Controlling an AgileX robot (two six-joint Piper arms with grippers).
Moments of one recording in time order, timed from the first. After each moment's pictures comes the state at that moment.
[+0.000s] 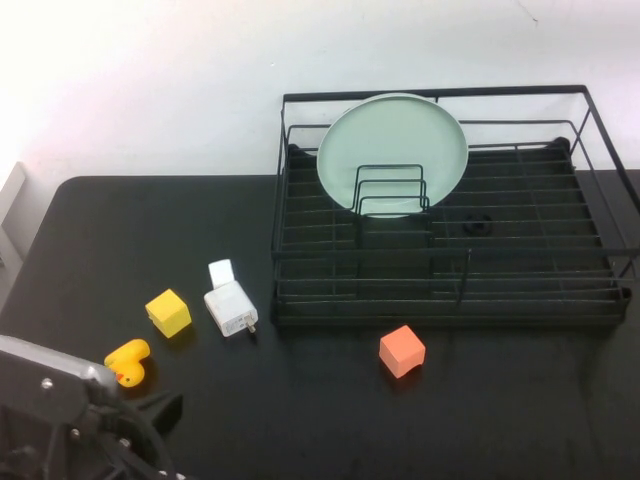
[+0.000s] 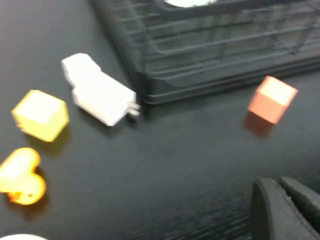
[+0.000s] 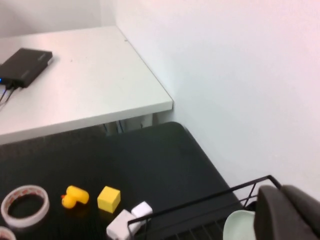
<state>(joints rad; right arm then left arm) -0.03 1.74 -2.02 1.11 1.30 -1.17 -0.74 0.84 -0.31 -1.74 -0.26 1.43</state>
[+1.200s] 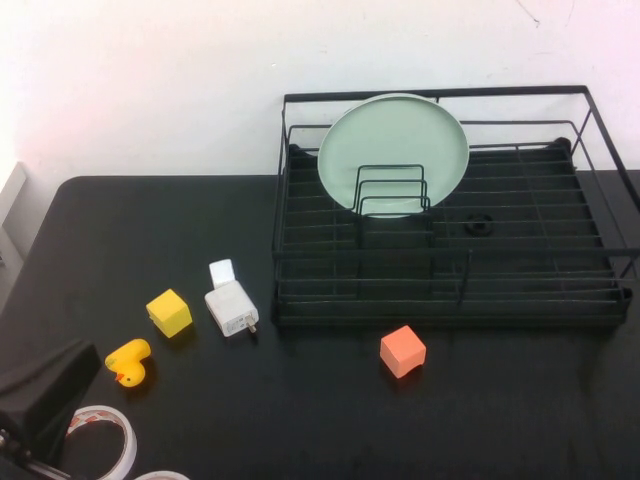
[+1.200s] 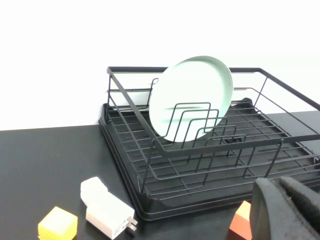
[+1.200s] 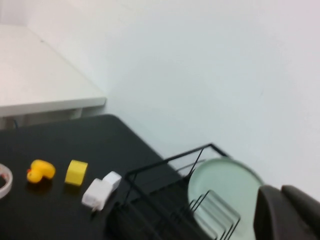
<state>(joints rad) -0.03 0.62 -0.80 1.12 0.84 -1.41 -0.74 0.45 -0.31 -1.74 -0.31 1.49</state>
